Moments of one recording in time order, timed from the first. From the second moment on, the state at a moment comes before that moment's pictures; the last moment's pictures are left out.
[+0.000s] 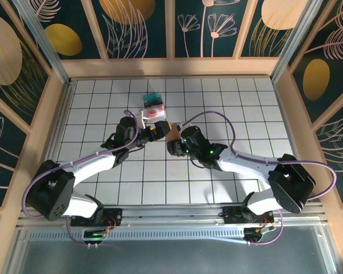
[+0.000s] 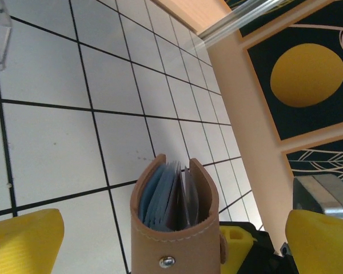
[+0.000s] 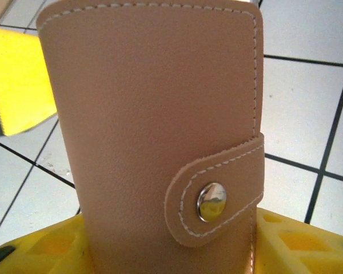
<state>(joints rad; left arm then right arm) -0.58 1.39 0.67 0.38 0.33 -0.89 0.89 1.41 0.78 -0.02 0.09 0.50</state>
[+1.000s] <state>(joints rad) -0.58 1.41 0.71 0.35 0.34 -0.82 0.89 1.29 0.79 0.04 0.08 0.46</state>
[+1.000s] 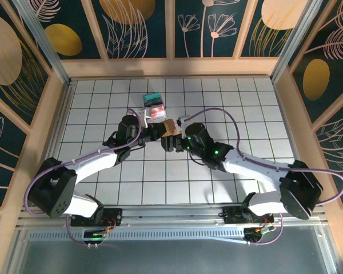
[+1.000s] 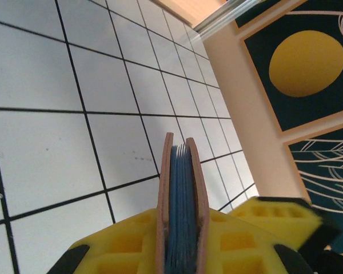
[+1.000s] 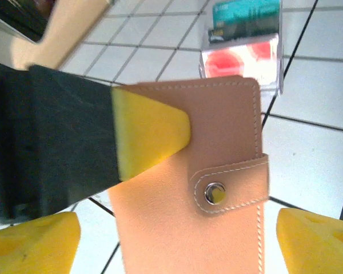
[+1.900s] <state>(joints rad) -0.58 1.30 0.83 0.19 0.66 -0.41 0.57 1.04 0.70 0.19 -0.59 0.49</state>
